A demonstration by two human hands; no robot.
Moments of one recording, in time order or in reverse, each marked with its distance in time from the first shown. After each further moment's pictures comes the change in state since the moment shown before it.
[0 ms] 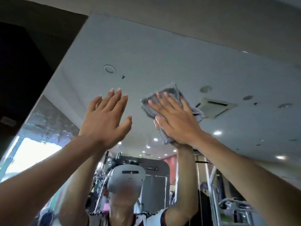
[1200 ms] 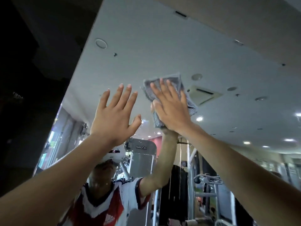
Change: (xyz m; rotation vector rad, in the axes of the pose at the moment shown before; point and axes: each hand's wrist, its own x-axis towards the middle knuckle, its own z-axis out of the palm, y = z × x) left_hand -0.072 -0.040 -0.003 0.069 -0.034 0.047; right_hand 0.014 -0.102 0.008 -0.023 -0.021 0.213
